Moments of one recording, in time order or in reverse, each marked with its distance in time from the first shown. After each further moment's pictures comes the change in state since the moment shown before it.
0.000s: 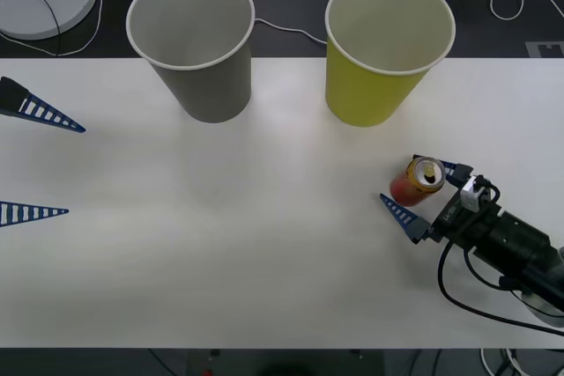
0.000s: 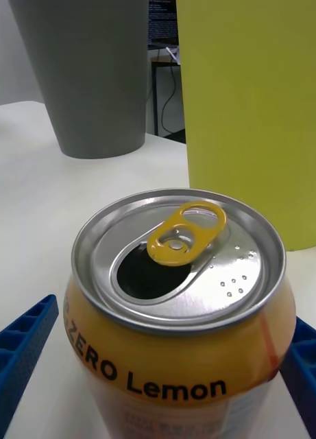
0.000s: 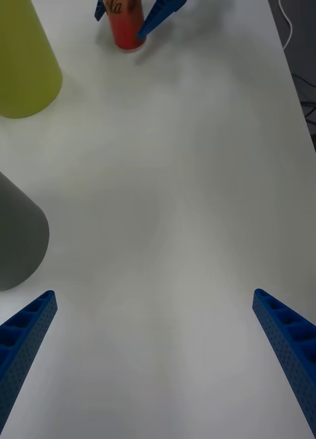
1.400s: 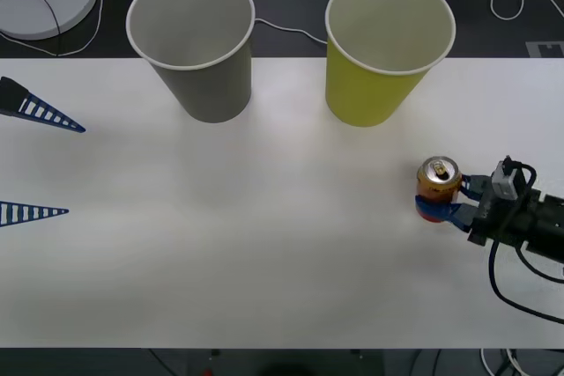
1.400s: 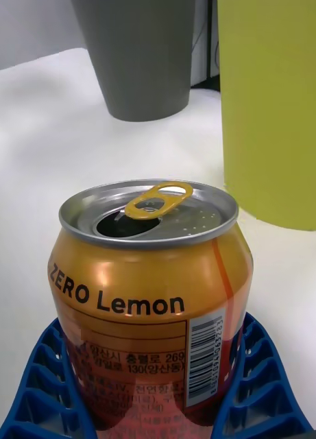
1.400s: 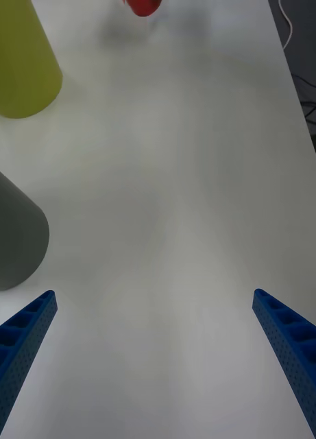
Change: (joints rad) right arm 0.143 -0.178 0.001 -0.434 0.253 -0.021 -0.498; left arm 0.000 0.000 0.000 0.000 0.000 0.000 0.000
